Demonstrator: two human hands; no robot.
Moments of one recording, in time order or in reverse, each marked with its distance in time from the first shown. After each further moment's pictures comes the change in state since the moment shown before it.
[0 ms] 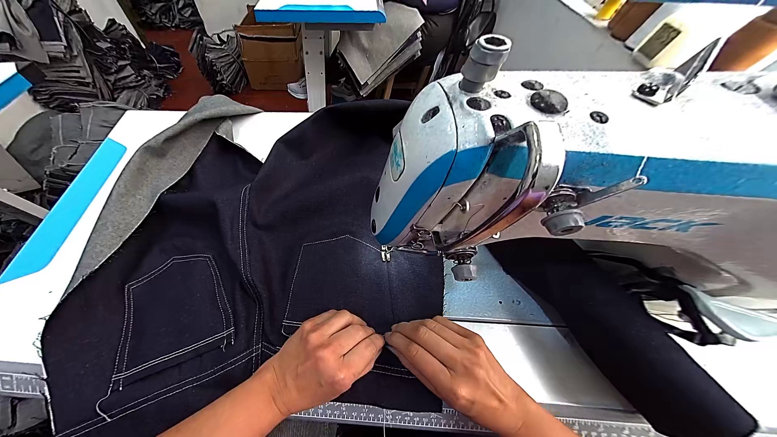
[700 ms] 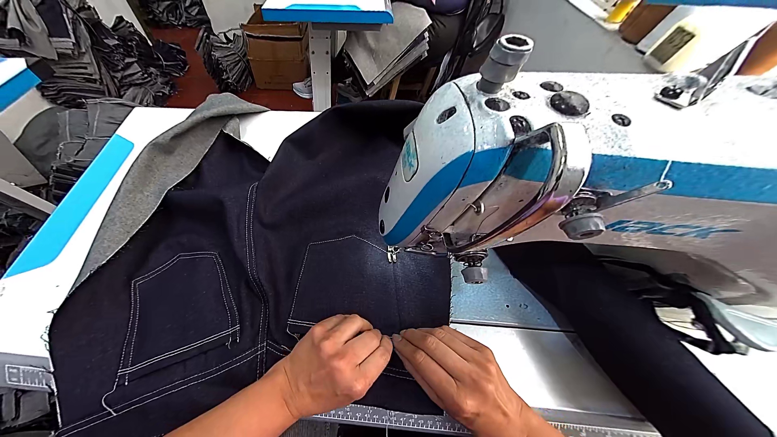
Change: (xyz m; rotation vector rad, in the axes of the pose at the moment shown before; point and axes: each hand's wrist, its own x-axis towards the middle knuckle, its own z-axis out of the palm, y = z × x) left_hand 0.003 0.007 0.002 0.125 0.003 0.039; right_hand -0.003 -0.009 0.003 -0.041 0.055 0.044
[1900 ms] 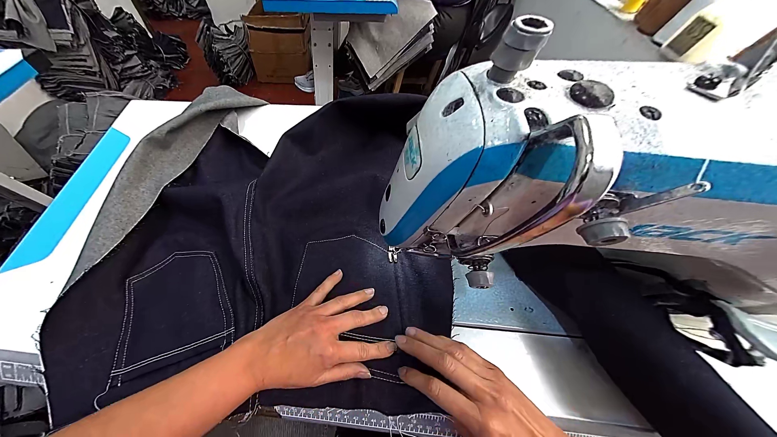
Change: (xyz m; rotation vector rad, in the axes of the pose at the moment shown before) left_hand -0.008 -0.043 -0.017 -0.285 -0.456 0.059; right_hand -0.026 0.006 -0.018 0.266 -0.202 -0.002
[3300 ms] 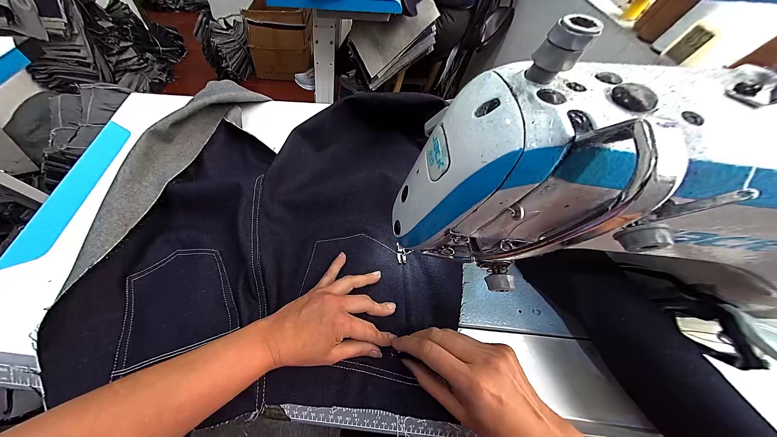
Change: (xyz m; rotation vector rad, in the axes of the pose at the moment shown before) left_hand 0.012 -0.017 -0.006 -0.221 0.103 -0.078; right_hand 0.041 -0.007 0.000 -0.122 0.042 0.204
